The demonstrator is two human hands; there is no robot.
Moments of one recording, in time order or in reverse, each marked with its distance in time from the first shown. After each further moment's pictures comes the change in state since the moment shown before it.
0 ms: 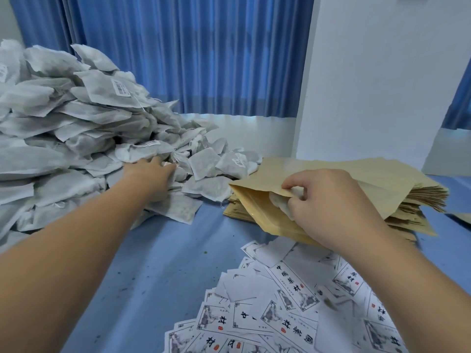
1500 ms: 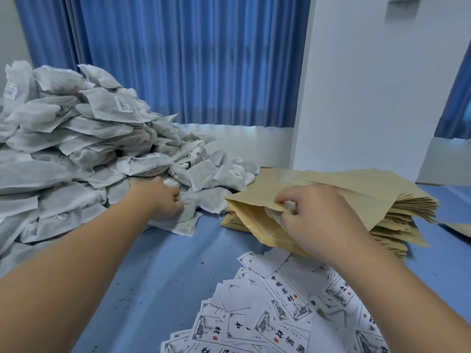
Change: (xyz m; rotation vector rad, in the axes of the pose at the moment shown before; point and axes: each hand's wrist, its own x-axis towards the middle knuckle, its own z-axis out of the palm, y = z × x) left_hand -0.009 0.012 -0.003 0.027 -0.138 0.044; right_hand -0.001 0.004 0.000 -0.035 -0.013 -0.025
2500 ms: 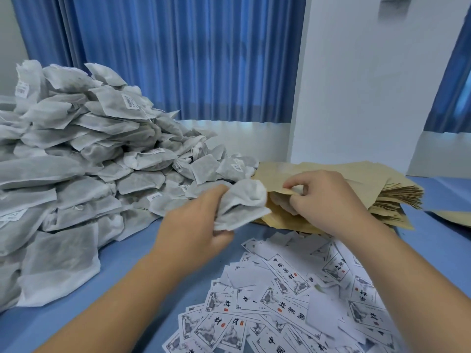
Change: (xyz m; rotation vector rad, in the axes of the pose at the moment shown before) left_hand -0.151 0.064 -0.005 -0.687 0.723 0.324; right_hand 0.004 0.007 -0.009 0.154 -0.006 0.079
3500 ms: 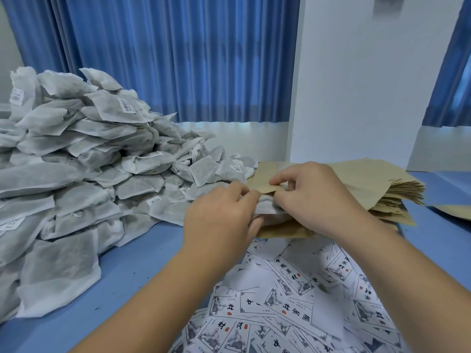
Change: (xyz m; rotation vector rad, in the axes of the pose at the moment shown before) left_hand 0.016 0.043 -0.003 0.178 0.196 0.187; right_hand -0.009 -0.034 -0.005 0.081 0.011 -0.087
